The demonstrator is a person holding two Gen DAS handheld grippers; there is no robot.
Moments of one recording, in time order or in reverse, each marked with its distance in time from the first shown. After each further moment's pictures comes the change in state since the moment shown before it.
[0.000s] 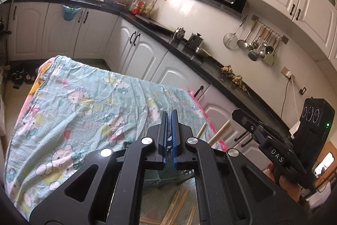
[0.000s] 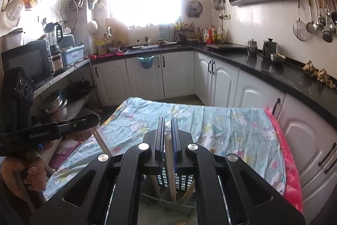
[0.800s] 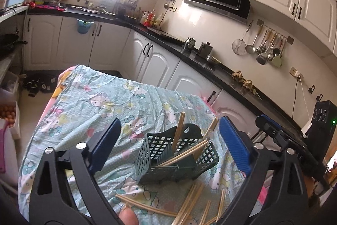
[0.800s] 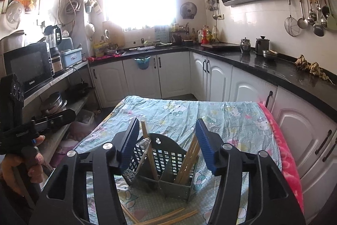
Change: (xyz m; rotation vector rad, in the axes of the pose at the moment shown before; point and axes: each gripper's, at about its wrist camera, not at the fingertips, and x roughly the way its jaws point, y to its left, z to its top) left arm -0.050 0.003 -0.025 0.037 -0.091 0.099; right arm -0.043 -0.005 -0.023 0.029 -0.038 -0.016
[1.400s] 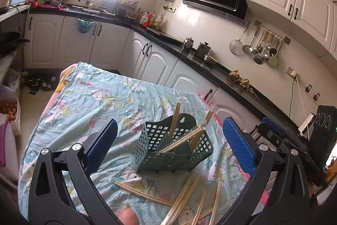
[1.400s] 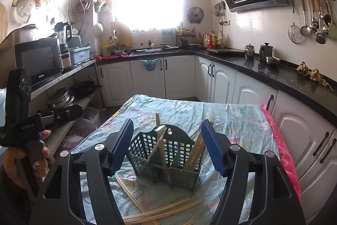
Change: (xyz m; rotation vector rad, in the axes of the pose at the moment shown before) left arm -0.026 -0.003 -0.018 -0.006 -0.003 -0.014; right arm -0.035 0.023 -0.021 -0.046 -0.014 0.032
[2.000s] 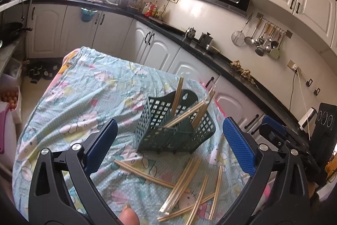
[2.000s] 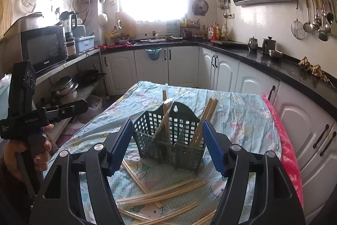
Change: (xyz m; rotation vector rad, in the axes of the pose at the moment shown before) left arm -0.004 0.005 -0.039 -0.020 0.063 0.011; right arm -0.012 0.010 -0.033 -0.023 0.068 0.013
